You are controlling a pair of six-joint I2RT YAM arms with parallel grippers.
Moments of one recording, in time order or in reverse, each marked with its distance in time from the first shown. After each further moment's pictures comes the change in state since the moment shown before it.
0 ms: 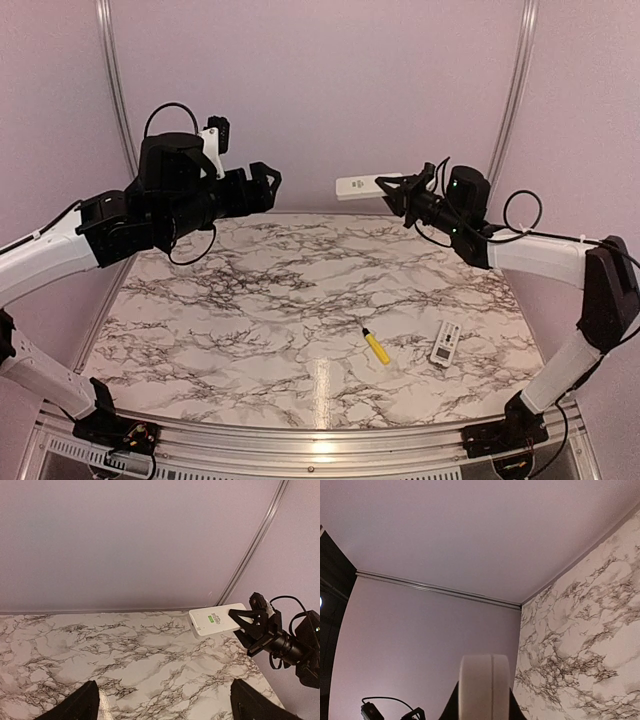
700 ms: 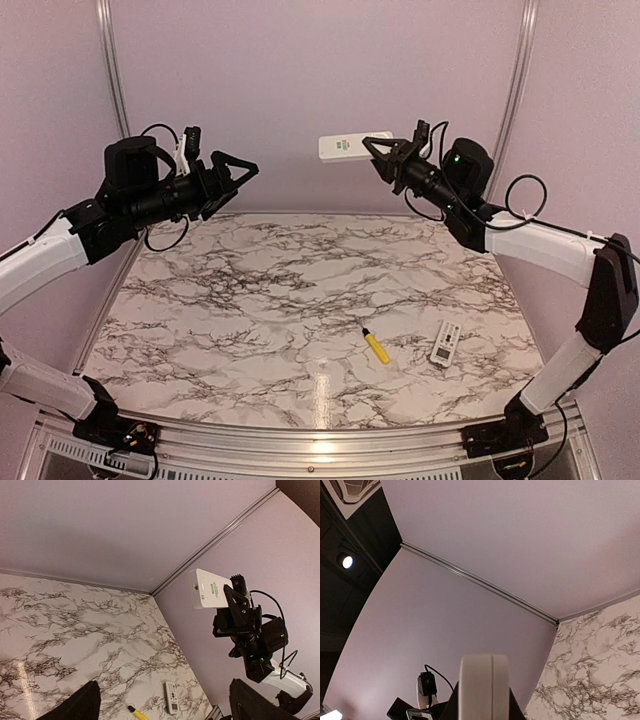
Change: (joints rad) left arm 0.326 -0.090 -0.163 0.148 0.650 -0.312; right arm 0.070 0.034 0.182 0.074 -0.014 -0.120
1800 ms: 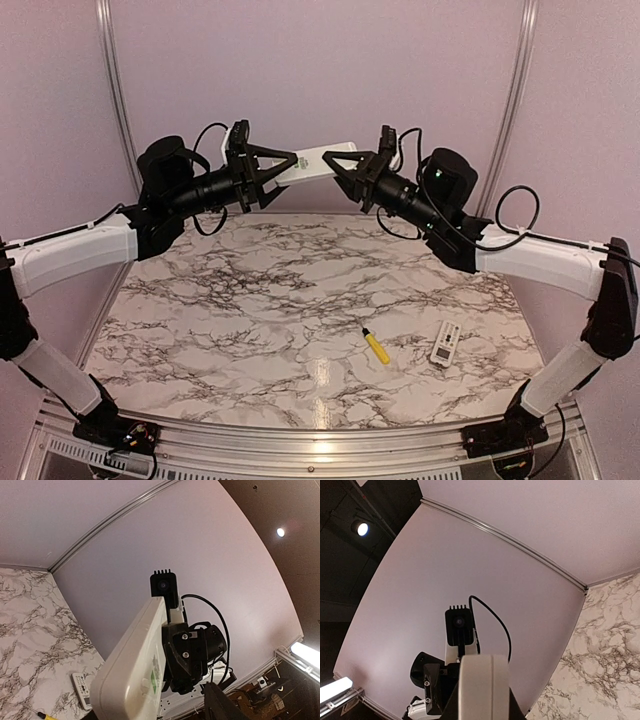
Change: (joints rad) left arm -0.014 0.243 0.006 0.589 0.429 -0.360; right arm 0.238 -0.035 -0.025 0.021 0.050 -0.039
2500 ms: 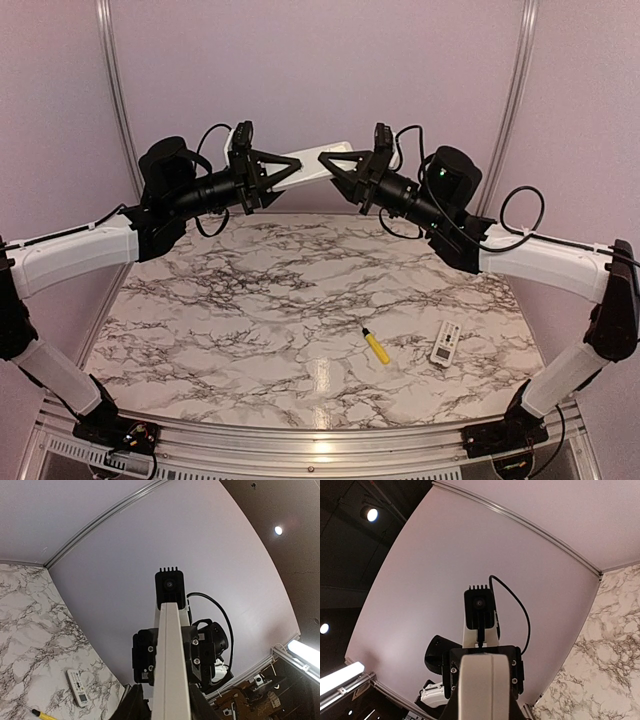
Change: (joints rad) left arm -0.024 0.001 0.000 0.009 0.006 -0.014; right arm 0.017 -0.021 0.002 -0.001 -0.090 0.026
